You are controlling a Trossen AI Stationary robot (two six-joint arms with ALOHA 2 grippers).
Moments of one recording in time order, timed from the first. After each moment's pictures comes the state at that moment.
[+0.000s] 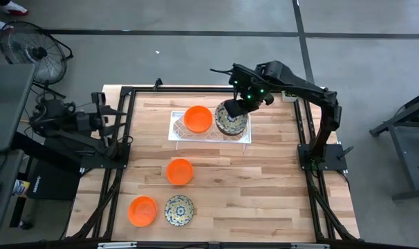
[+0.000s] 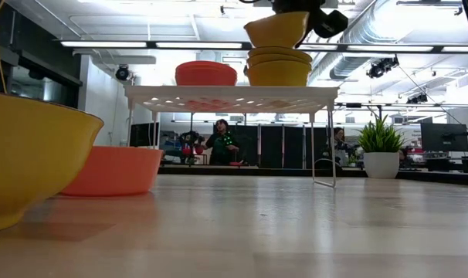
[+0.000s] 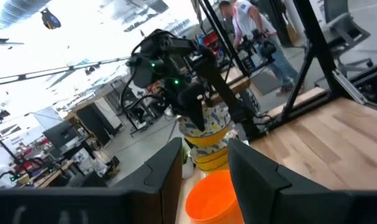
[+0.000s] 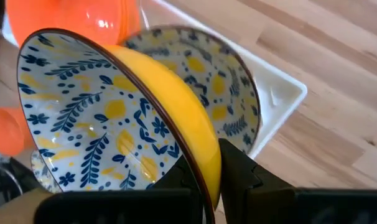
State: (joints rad) left arm -0.29 0.19 0.84 -0.51 -0.36 0.58; right arm -0.34 1.80 2.08 -1.54 -0.15 0.79
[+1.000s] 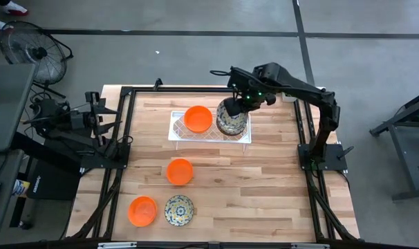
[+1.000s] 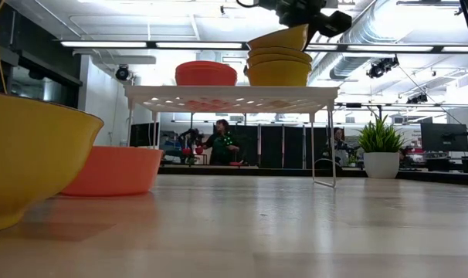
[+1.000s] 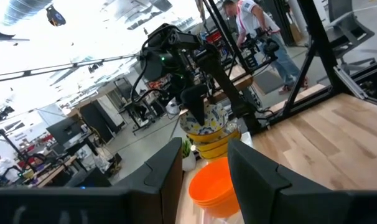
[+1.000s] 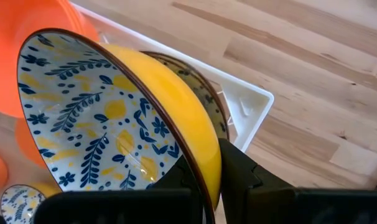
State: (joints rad) left arm -0.29 0.08 0.84 -0.62 -0.37 0.57; right arm -0.32 1.81 2.08 -1.57 -0.01 0.90
